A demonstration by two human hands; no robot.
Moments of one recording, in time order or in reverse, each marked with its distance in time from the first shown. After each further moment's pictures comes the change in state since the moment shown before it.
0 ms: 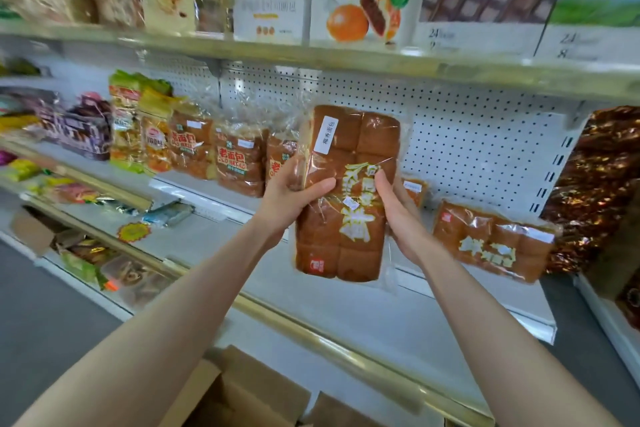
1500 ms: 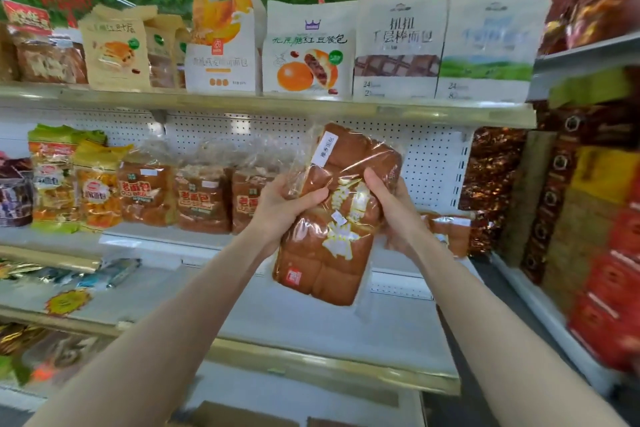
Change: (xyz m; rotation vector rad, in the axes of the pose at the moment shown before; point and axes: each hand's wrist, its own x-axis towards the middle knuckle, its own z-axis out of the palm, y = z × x) left_hand -0.041 0.078 -0.016 -0.056 -0.207 -0.036; right_hand -0.084 -0.079 0.035 0.092 0.294 -0.075
